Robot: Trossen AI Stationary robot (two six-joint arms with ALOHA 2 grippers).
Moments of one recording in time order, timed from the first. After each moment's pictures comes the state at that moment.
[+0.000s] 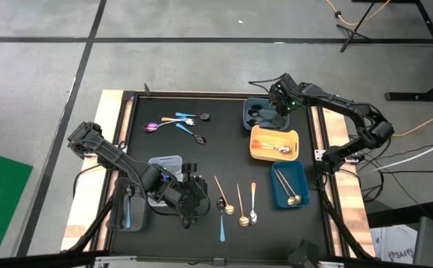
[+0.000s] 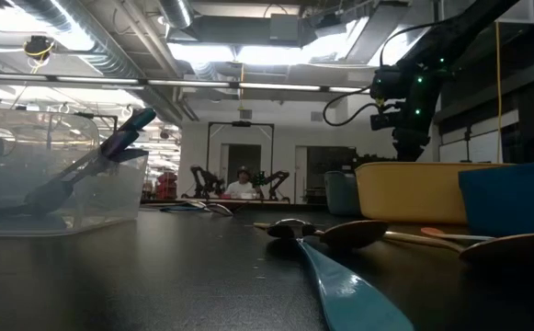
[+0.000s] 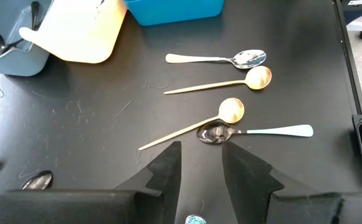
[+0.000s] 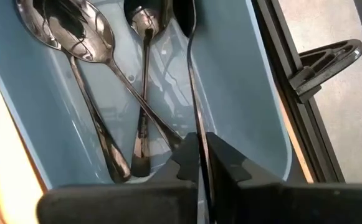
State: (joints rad) left arm -0.50 1.69 1.56 -0.85 -0.45 -0.42; right arm -0.84 1.47 0.97 -0.69 0.03 -0.45
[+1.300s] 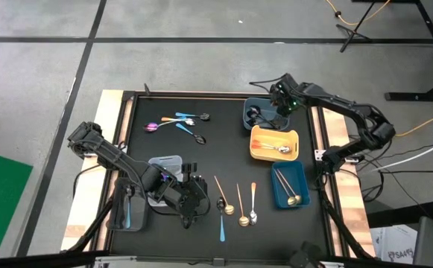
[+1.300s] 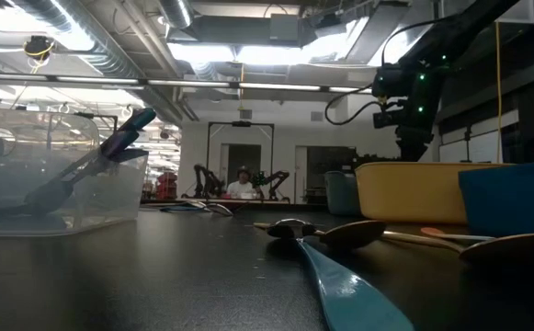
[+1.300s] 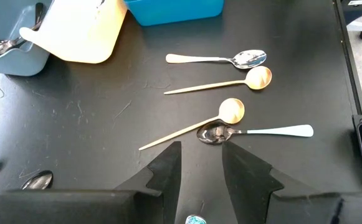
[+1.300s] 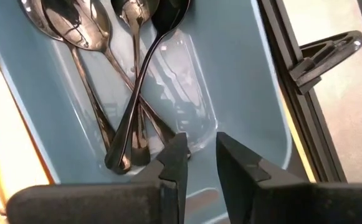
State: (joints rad) left arm -0.50 1.69 1.56 -0.85 -0.46 -0.42; right arm -0.84 1.45 0.97 -0.72 0.04 -0.45
